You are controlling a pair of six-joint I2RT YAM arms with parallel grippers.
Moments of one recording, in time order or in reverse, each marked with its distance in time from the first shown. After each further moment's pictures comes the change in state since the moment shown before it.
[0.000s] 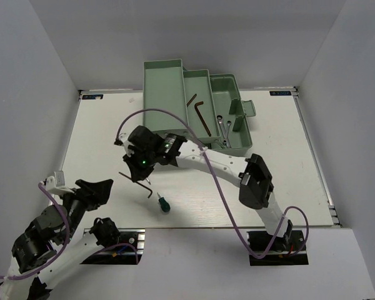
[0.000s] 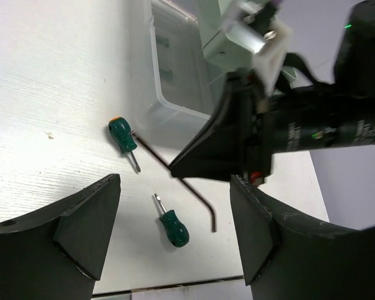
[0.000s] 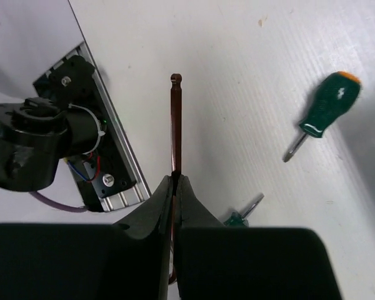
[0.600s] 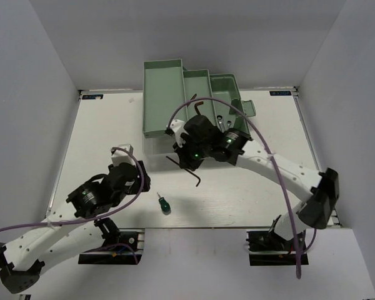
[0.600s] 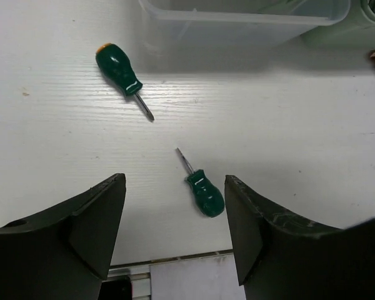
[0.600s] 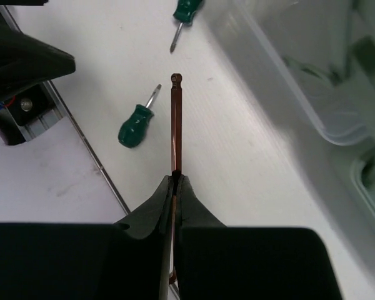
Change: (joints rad) left arm 0.001 0.669 -0.023 0.154 0.164 0.056; right arm -0.173 -0.568 -0.503 -0.061 0.113 -0.188
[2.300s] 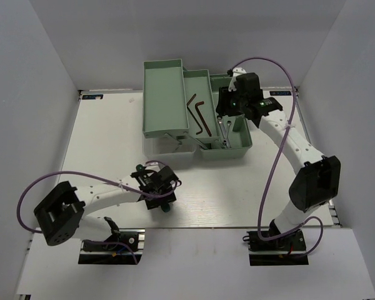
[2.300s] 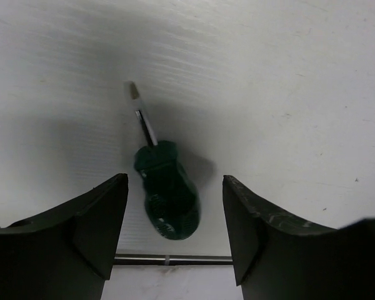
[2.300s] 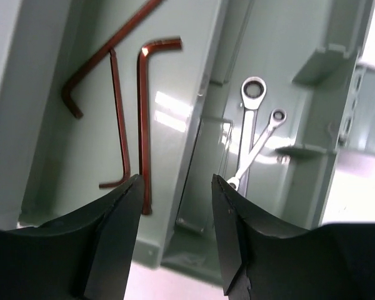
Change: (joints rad) left arm -0.059 0.623 -0.125 0.237 0.266 -0.452; right arm -0.565 0.114 0.093 0.250 0.138 0.124
